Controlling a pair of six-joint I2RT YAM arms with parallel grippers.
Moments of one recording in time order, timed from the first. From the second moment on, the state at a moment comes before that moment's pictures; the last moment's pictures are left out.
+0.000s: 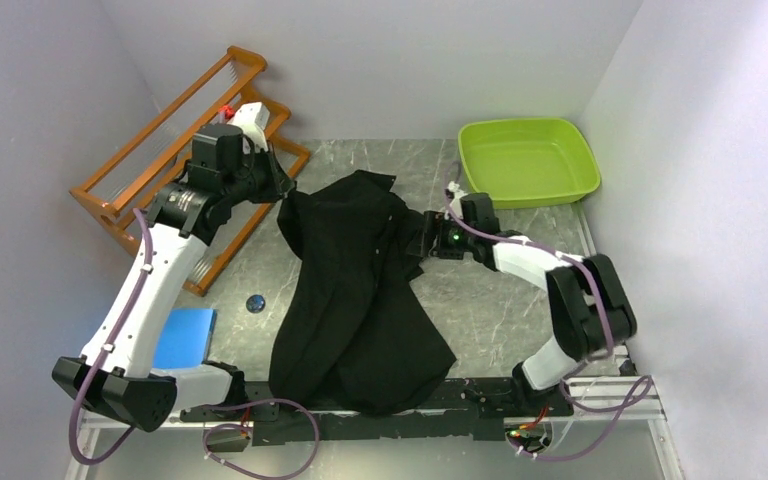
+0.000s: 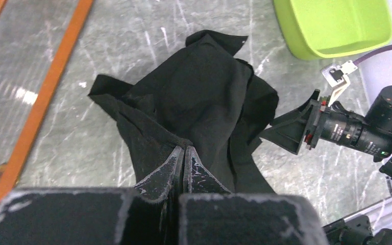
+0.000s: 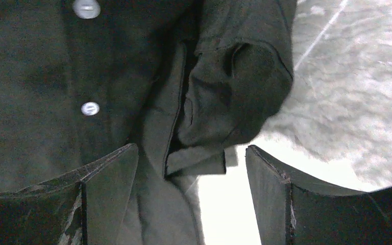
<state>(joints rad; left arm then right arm) -0.32 1.24 1.48 -0.71 0.11 -0.36 0.32 1.53 0.79 0.02 -0.43 0.45</state>
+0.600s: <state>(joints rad) -0.30 1.18 1.55 -0.83 -0.09 -0.31 0.31 1.65 0.97 -0.01 -0.18 0.43</state>
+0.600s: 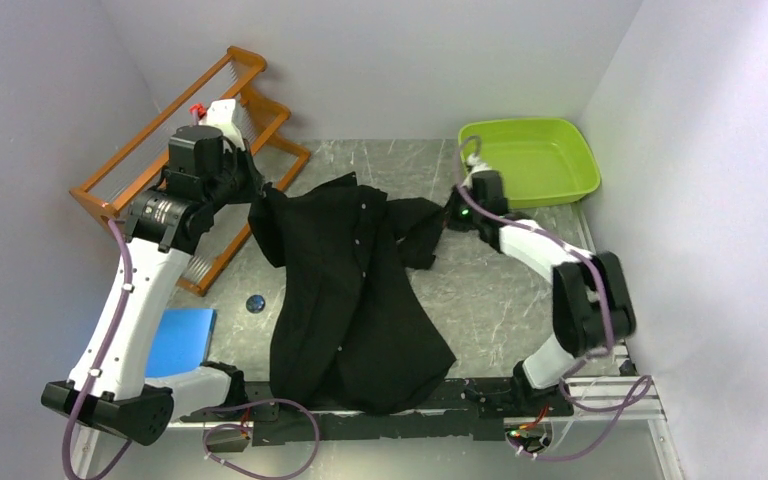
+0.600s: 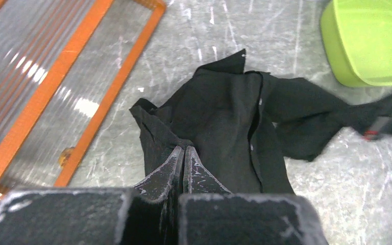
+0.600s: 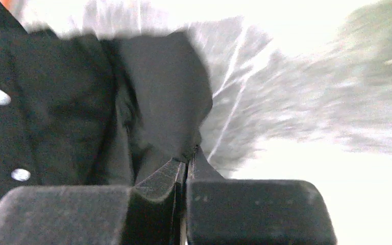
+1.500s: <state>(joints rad) 0.04 1.53 1.56 -0.72 -0.03 -0.33 -0.09 1.19 1.05 -0.24 0.06 0.47</state>
